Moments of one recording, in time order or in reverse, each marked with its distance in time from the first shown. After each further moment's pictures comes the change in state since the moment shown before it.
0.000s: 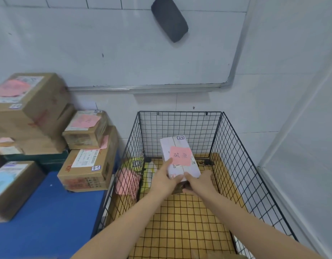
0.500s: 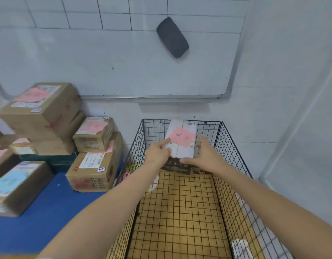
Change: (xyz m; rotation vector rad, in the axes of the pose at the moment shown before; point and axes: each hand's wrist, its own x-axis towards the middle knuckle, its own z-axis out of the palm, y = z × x) left_hand 0.011 0.086 -0.048 -0.144 0.125 -0.047; right_hand -0.029 -0.103 -0.042 -0.634 -0.117 -0.628
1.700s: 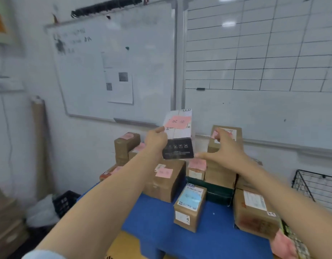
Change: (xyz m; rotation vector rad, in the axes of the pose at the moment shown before) left_hand -0.087 -0.026 -0.554 -0.394 0.602 0.067; right_hand -0.008 -0.450 0.238 0.010 -0.001 -0.426
